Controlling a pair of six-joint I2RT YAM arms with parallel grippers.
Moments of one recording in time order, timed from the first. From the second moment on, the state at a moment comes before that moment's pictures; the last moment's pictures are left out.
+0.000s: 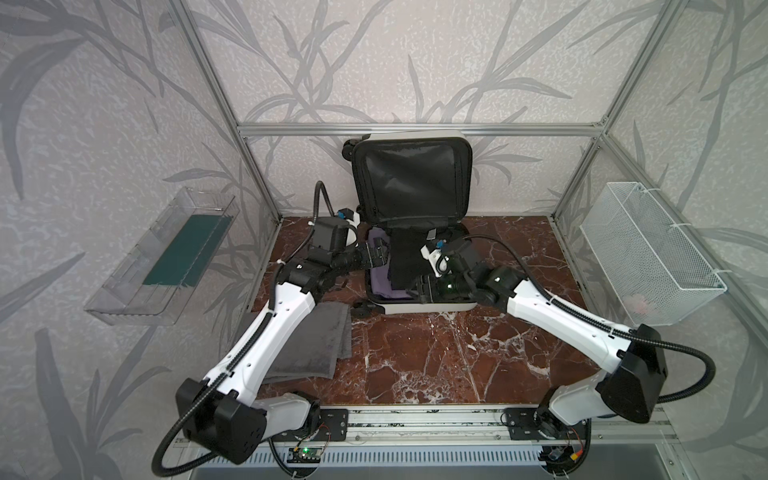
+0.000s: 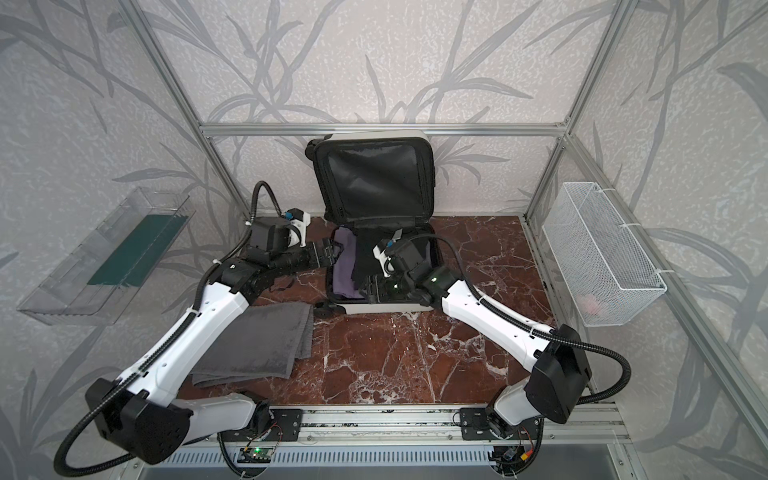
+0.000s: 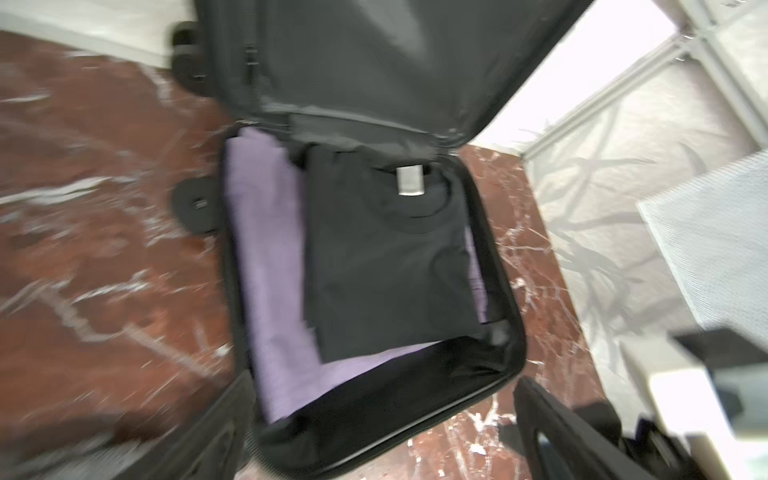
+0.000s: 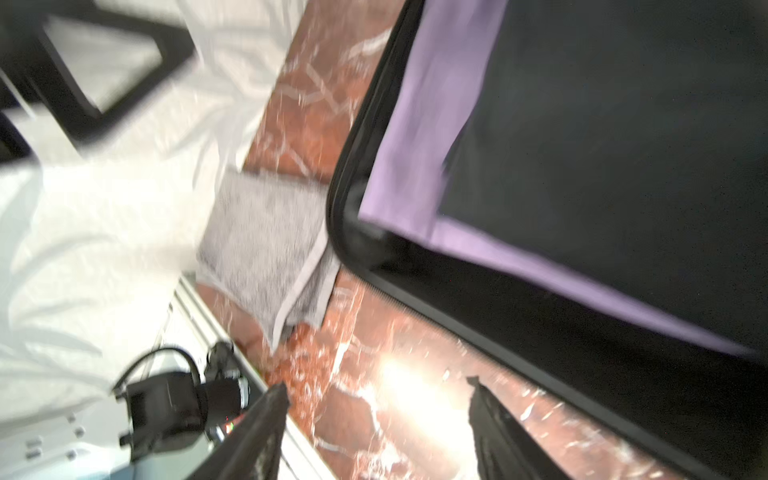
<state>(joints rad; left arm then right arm) -0.32 1.23 1.23 -0.61 0.16 -0.49 0.83 1.48 1.24 -0.53 -0.22 0.57</state>
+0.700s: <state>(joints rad) -0.45 1.14 0.81 -0.48 0.30 -0.64 0.84 1.32 0.79 -0.40 -0.06 0.70</state>
